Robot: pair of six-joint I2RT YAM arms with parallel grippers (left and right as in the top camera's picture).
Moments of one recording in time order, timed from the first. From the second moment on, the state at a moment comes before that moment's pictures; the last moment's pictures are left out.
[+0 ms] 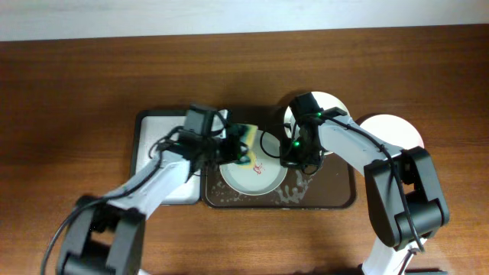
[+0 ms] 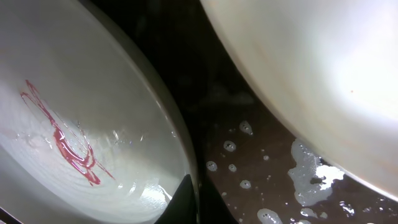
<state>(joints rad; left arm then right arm) -0.39 1.70 0.95 -0.20 0.53 -0.57 0.32 1.92 1.19 -0.76 -0.31 0.38</state>
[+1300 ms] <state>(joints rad) -0.55 1.85 1.05 -0.42 0.13 -0.57 0.32 1.92 1.19 -0.77 -0.31 0.38</state>
